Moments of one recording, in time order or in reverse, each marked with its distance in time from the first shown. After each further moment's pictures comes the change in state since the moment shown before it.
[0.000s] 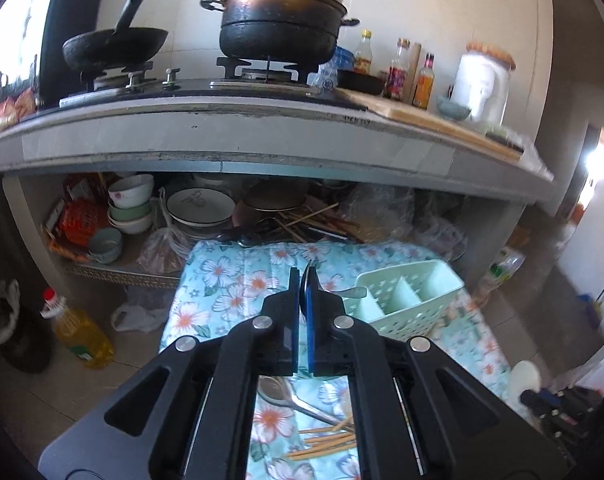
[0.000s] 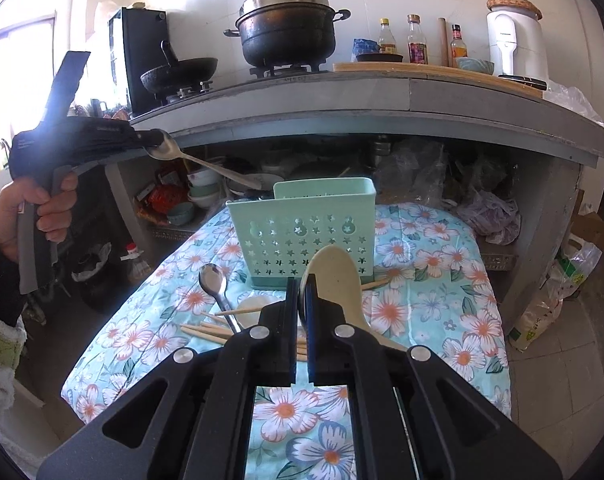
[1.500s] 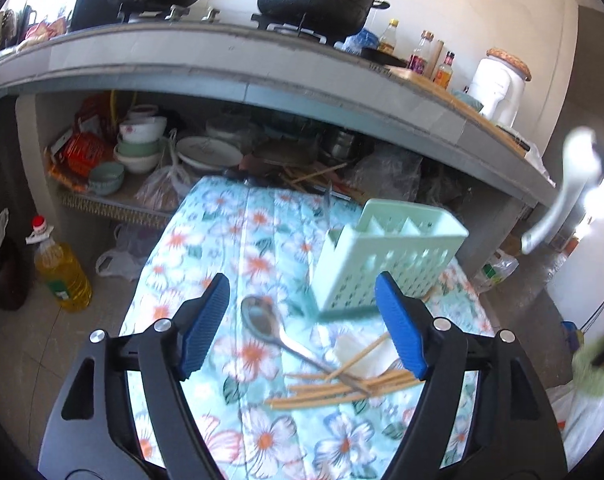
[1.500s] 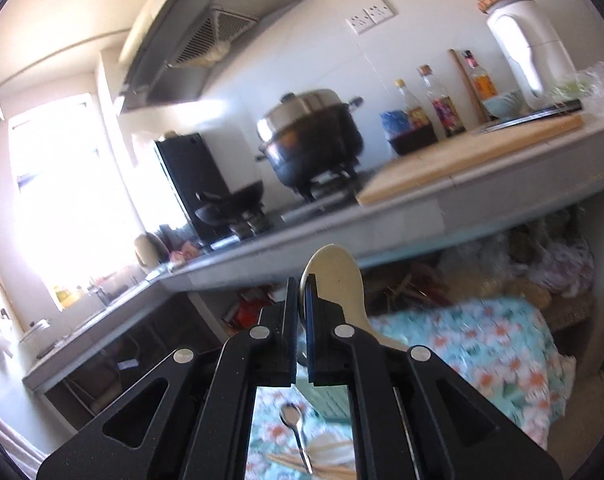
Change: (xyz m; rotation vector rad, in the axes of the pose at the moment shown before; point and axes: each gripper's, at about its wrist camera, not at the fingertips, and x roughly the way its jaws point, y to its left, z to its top) left arm 0.003 0.019 -0.098 -0.177 0.033 -0.040; right arm -0.014 -0.090 0.157 0.249 -0.278 0.437
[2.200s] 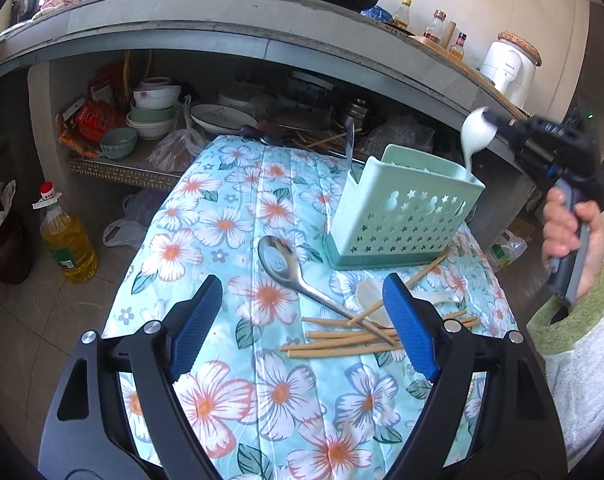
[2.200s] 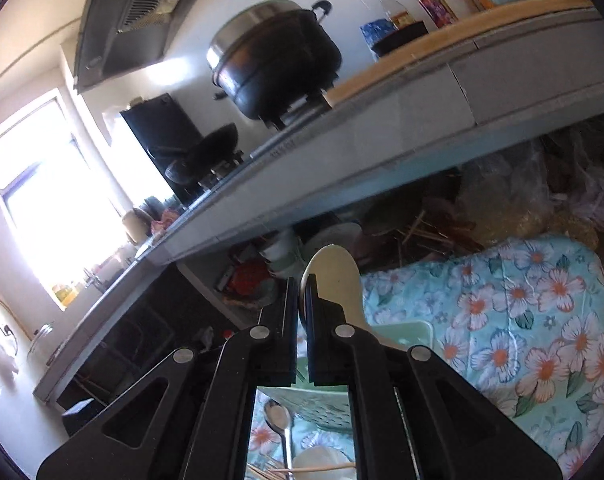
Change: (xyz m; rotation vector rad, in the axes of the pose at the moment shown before) left arm 0.002 0.015 -0.047 -0.019 0.061 0.028; right arm 0.132 -0.072 -0.067 0.113 0.242 -0.063
